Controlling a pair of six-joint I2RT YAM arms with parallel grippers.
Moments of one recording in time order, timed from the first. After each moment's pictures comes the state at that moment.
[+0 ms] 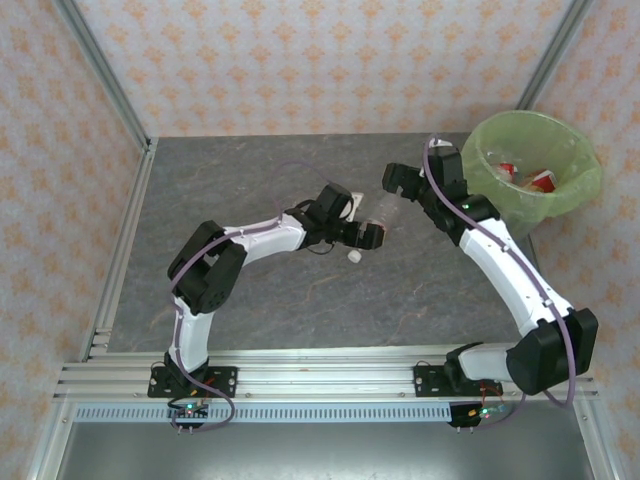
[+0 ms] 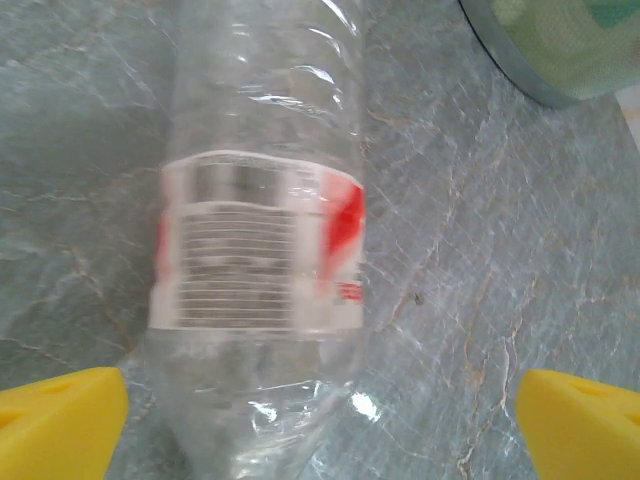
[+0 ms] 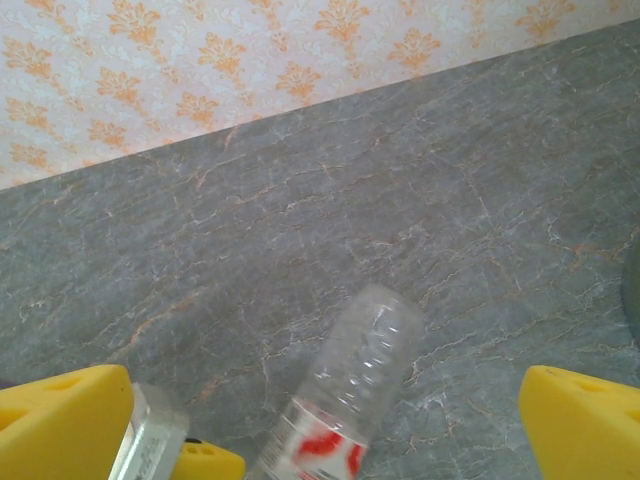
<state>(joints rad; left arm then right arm) -0.68 2.01 1.39 -0.16 0.32 -0.49 0.33 1.31 1.22 -0.50 0.14 0.43</state>
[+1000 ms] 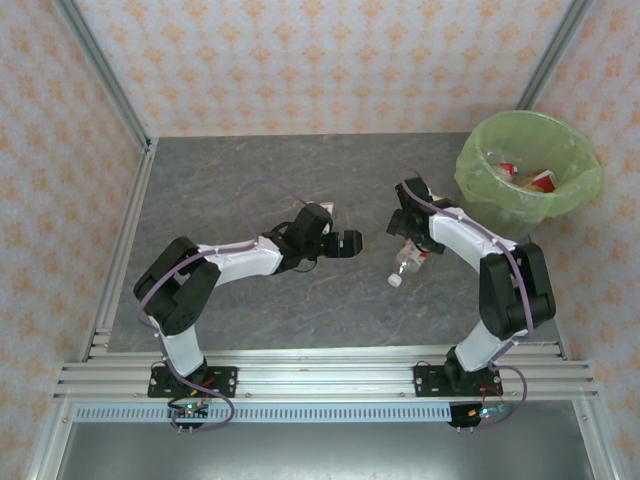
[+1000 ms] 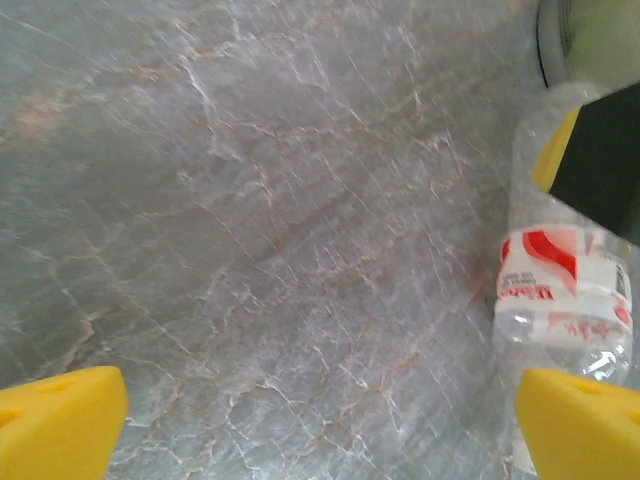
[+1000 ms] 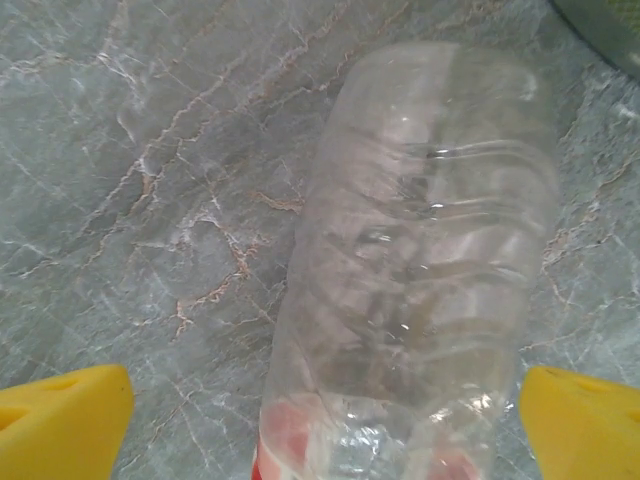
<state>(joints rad) -0.69 1.77 1.03 0.04 0.08 -0.69 0.30 1.64 1.08 -0.66 0.26 0.70</state>
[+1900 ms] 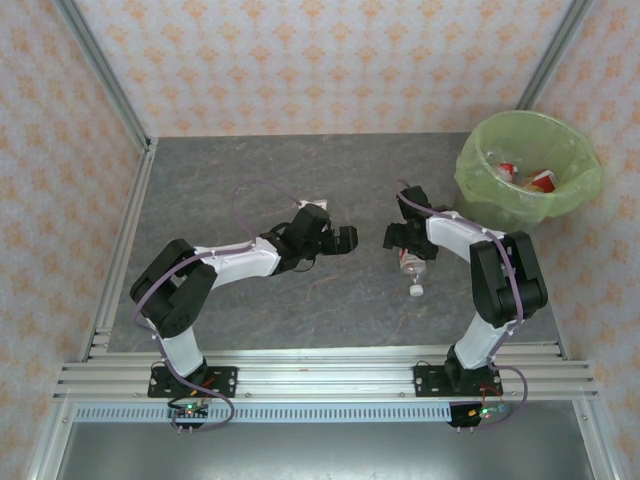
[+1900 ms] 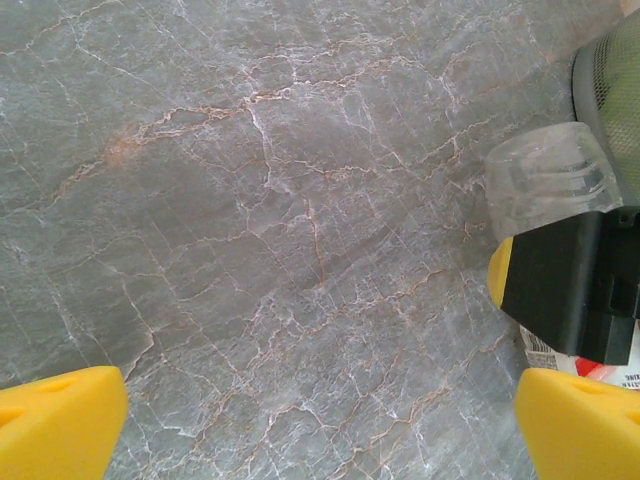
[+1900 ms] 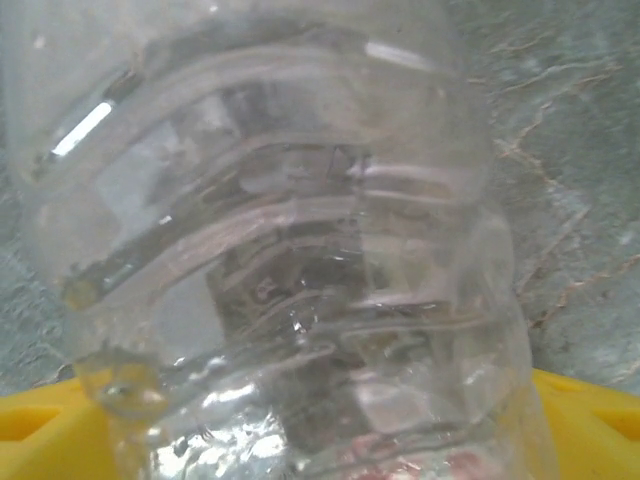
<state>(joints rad) -0.69 1.76 1.02 0.03 -0.02 -0.72 0.27 1.71 1.02 -0.58 0.08 0.48</state>
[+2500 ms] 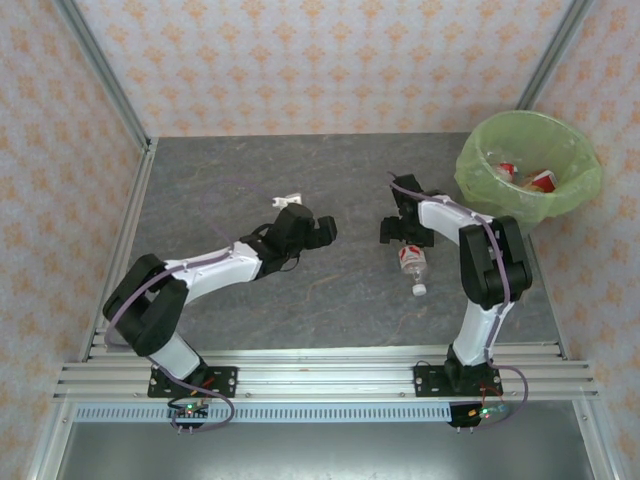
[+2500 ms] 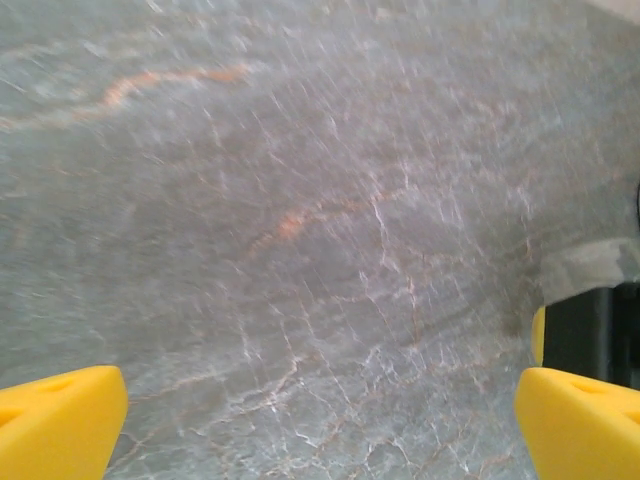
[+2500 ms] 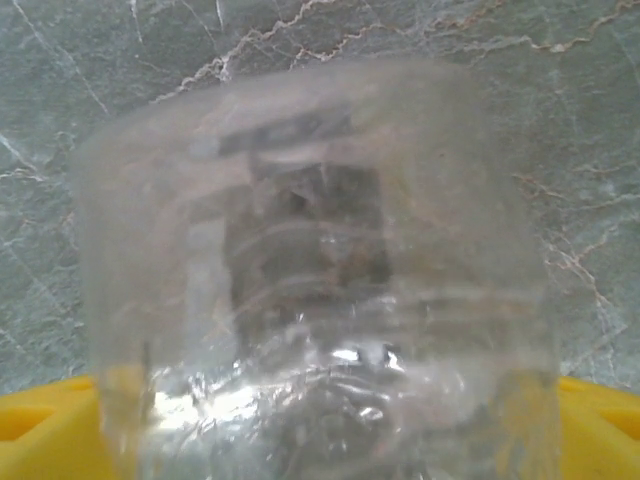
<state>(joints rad) -0.66 1.57 0.93 -0.03 -0.25 -0.77 0.27 1.86 1.22 -0.71 0.09 0.35</state>
